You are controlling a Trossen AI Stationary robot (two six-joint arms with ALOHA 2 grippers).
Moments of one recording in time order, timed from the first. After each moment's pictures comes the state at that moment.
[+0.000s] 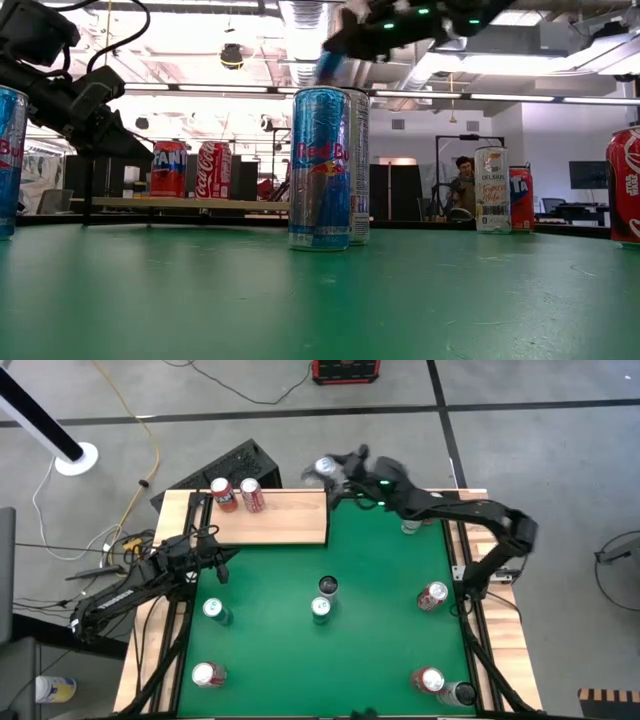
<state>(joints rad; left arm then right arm) 0.53 0.00 0.13 -0.43 -0.02 -0.12 -0.42 1.61 1.27 0.37 0.13 -0.20</state>
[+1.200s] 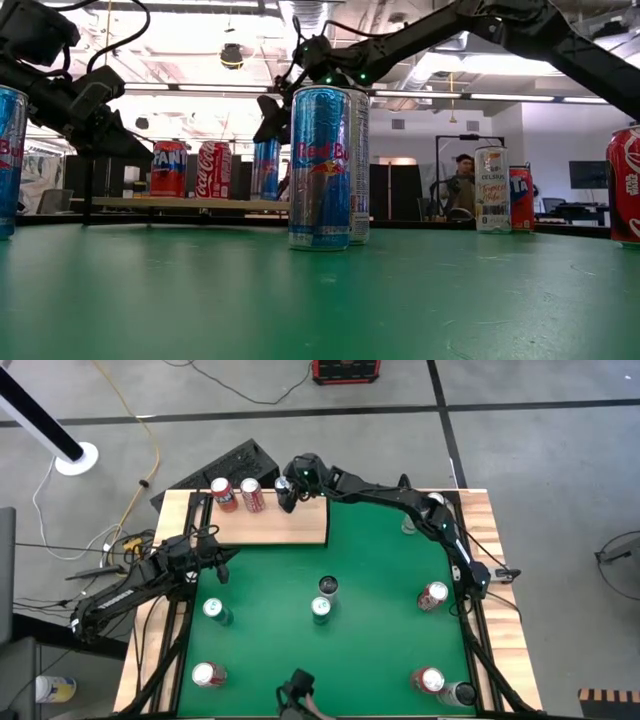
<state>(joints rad) 0.53 0.00 0.13 -0.43 -0.02 -0.12 -0.46 2.30 2.04 -0.18 0.02 -0.01</state>
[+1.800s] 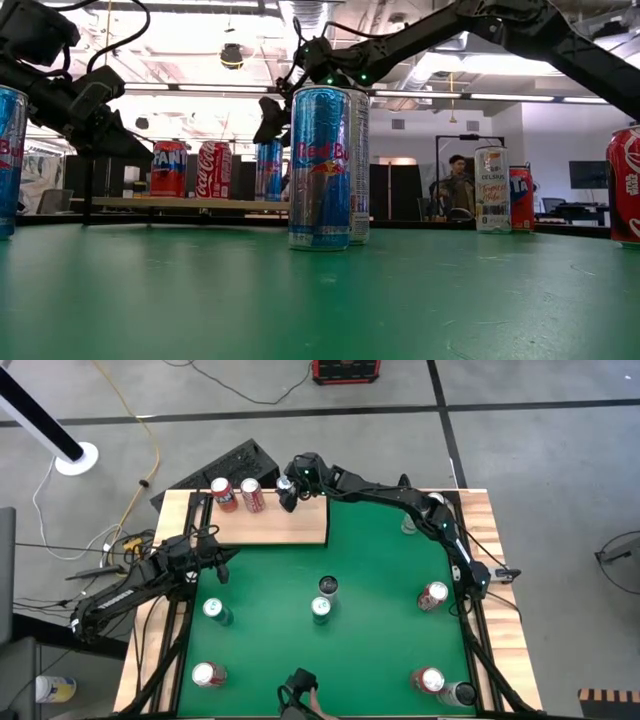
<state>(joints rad) 0.53 0.00 0.13 -0.43 -0.02 -0.12 -0.47 2.29 2.04 -0.19 0.02 -0.01</state>
